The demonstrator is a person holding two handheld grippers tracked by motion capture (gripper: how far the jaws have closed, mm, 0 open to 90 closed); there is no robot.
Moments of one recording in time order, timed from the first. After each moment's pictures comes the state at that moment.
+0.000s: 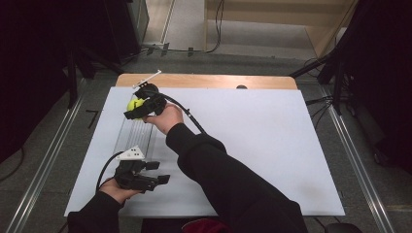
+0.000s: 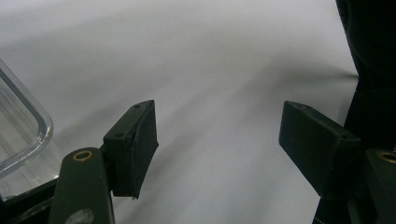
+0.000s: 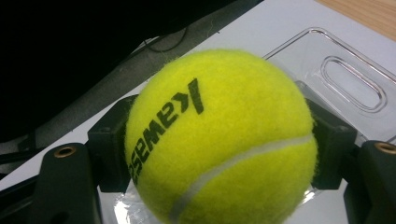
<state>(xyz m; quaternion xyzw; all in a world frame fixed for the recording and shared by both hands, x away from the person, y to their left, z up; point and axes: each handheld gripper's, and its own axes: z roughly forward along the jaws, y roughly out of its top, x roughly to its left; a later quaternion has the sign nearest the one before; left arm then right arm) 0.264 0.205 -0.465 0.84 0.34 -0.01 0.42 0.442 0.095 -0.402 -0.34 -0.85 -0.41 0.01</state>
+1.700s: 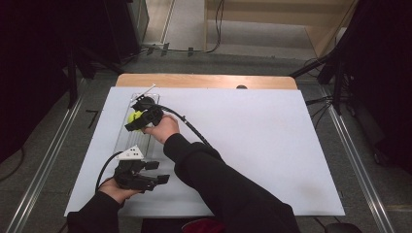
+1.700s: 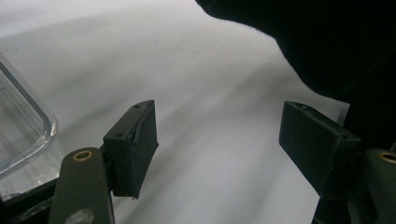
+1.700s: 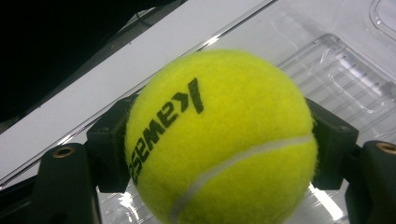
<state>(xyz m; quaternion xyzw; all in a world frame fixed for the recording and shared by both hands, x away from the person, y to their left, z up) 0.264 0.207 -0.465 0.84 0.34 -0.02 0.42 0.439 0.112 -0.446 -0.35 -0.86 -0.37 0.02</state>
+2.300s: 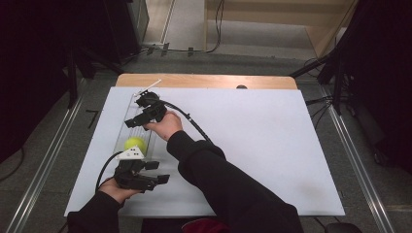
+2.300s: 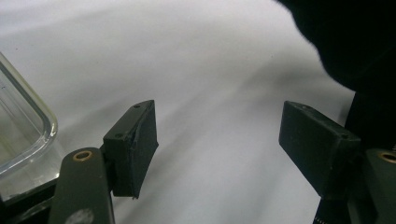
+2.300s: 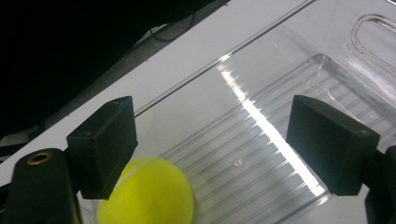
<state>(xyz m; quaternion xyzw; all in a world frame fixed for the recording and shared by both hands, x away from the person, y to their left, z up) 0.265 0.206 -0.466 0.84 0.34 -0.02 0.42 0.439 0.095 -0.427 -0.34 -0.85 -0.40 0.03</state>
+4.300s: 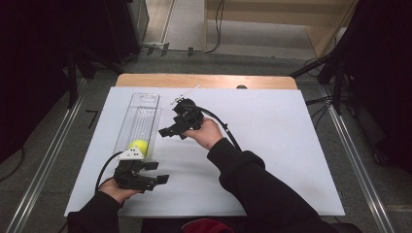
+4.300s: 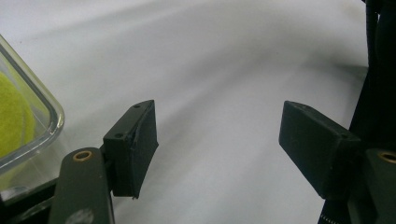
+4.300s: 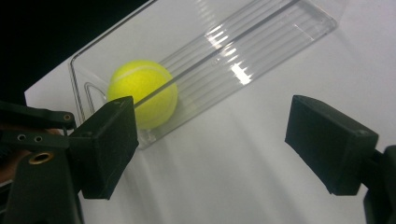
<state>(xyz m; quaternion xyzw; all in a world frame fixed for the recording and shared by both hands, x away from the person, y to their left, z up) 0.266 0.208 -0.468 0.84 0.35 -0.02 0.41 0.399 -0.008 -0.419 -0.33 -0.86 -0.38 0.05</state>
